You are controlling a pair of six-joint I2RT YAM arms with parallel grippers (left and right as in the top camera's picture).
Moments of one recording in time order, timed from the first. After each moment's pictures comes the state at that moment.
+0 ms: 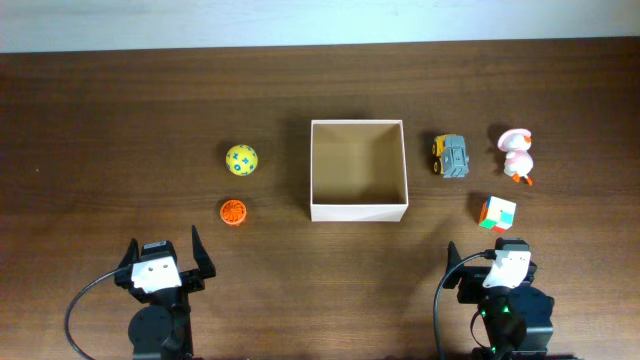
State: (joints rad) left arm 0.00 0.02 0.07 -0.19 -0.22 0.01; right arm -0.02 0.01 0.16 -0.56 0.01 0.05
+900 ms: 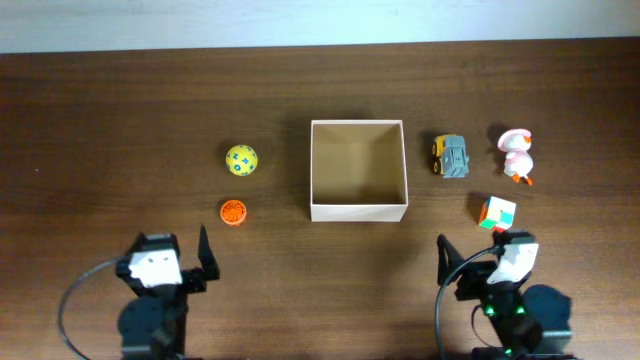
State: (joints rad) left arm 0.00 0.16 0.25 -0.30 -0.10 0.00; right arm -0.02 0.13 0.32 -0.52 -0.20 0.18
